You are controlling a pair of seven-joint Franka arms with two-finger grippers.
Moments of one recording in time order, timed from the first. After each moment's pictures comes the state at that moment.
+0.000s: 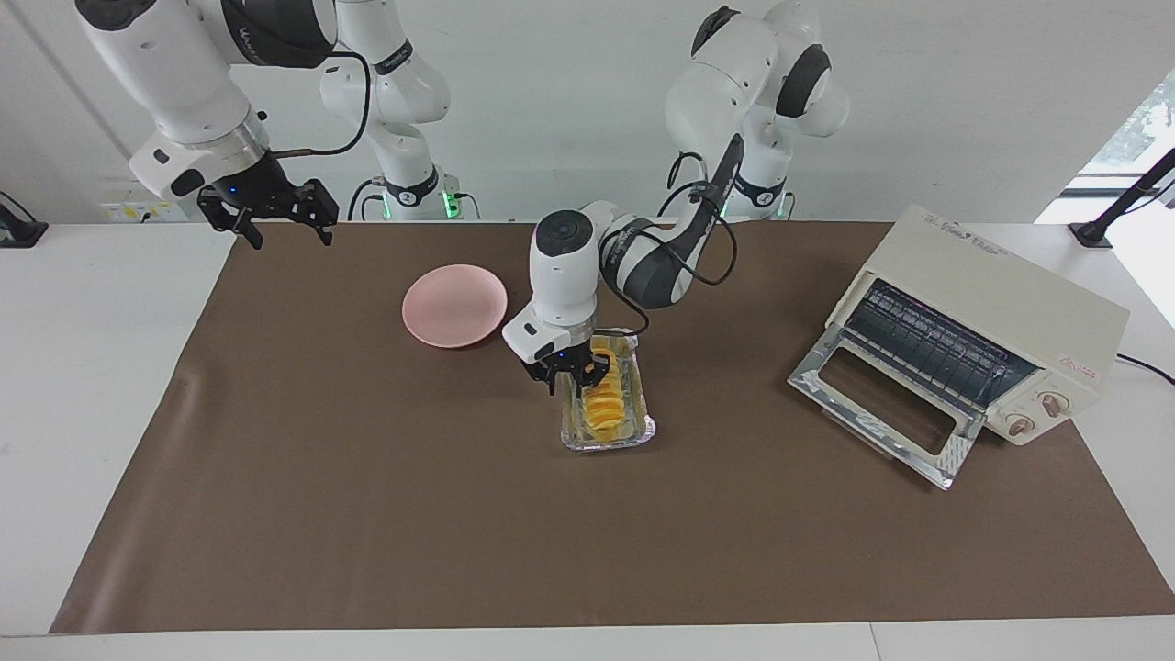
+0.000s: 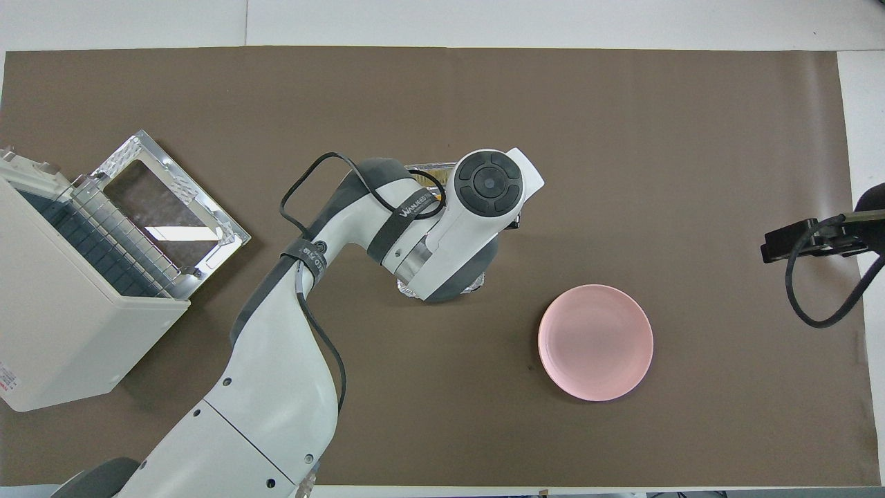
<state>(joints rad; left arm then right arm) -0.66 0.66 -0.13 -1.33 0.12 2.08 -0.64 -0.07 -0.09 0.04 -1.73 0.00 1.53 -0.08</state>
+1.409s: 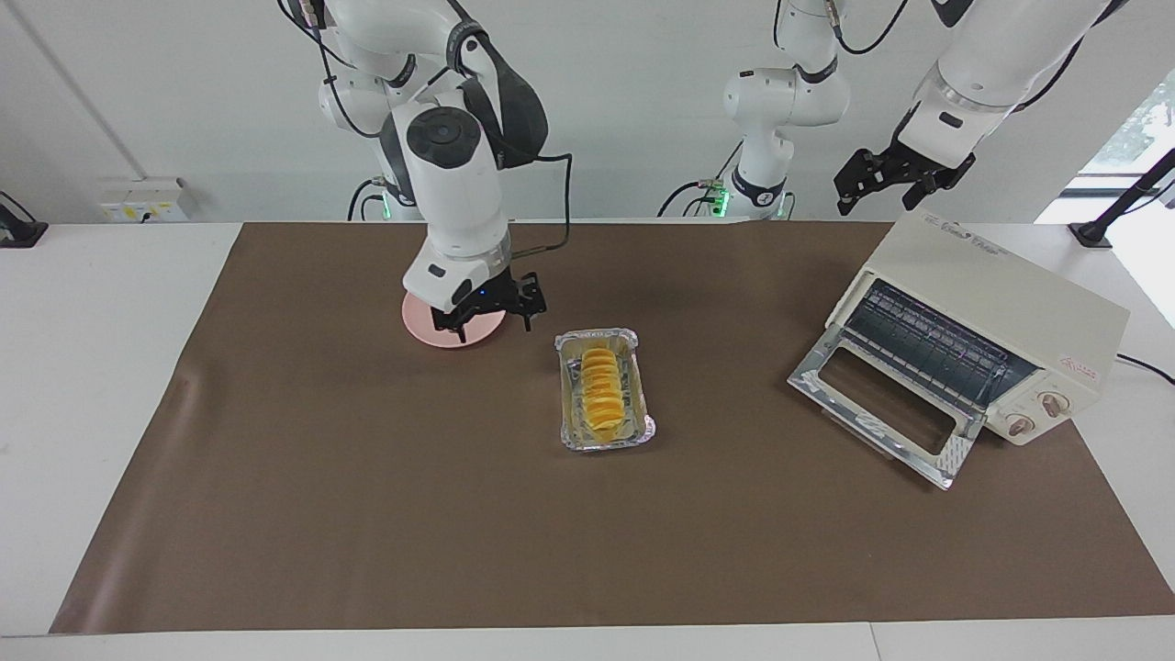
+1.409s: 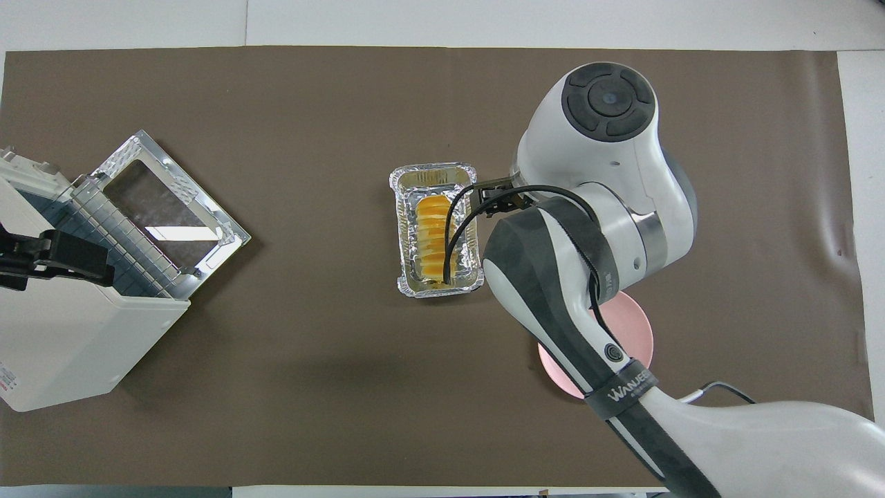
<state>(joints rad) -0.10 -0.08 -0.02 -1.57 -0.03 1.31 -0.08 0.35 0.34 0.10 -1.56 0.01 1.90 0.34</state>
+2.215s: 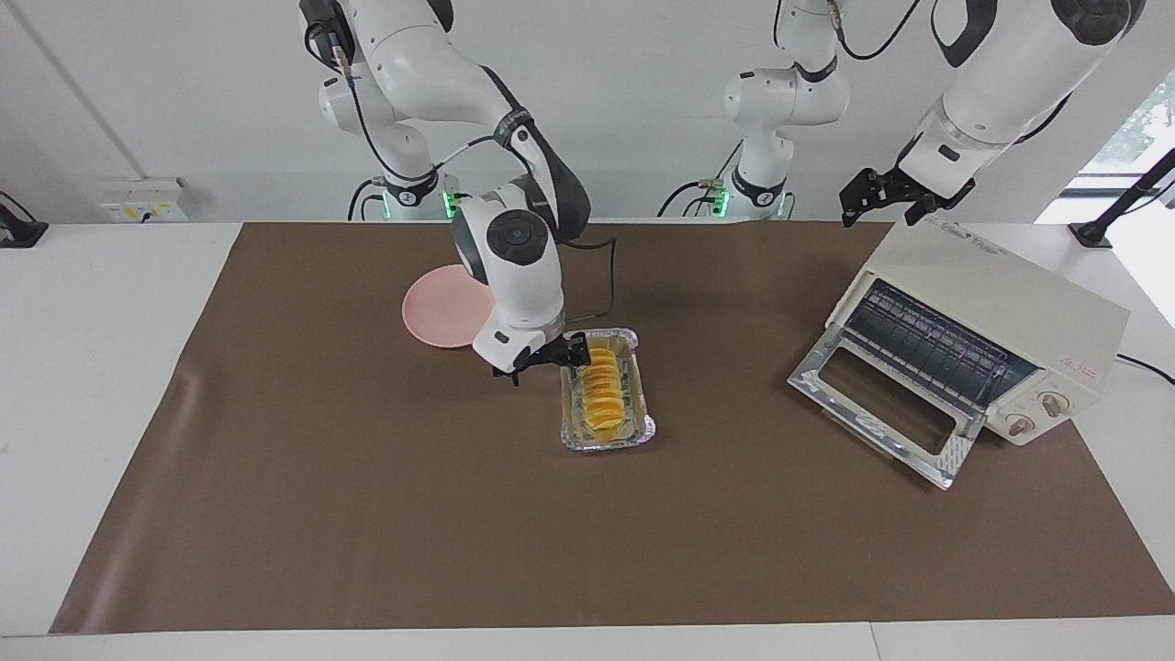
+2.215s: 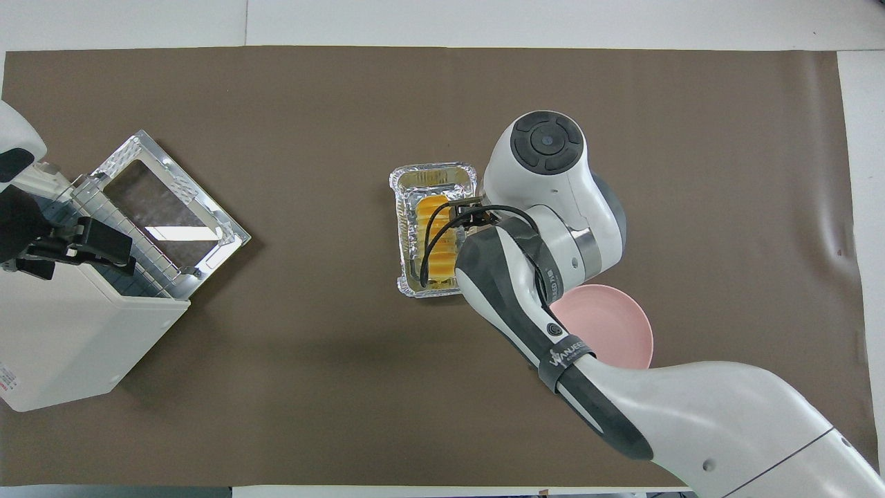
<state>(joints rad) -0.10 -0.01 -0.02 -1.57 -0.03 1.32 -0.08 0.39 0.43 0.09 -1.65 0.04 2.08 0.39</state>
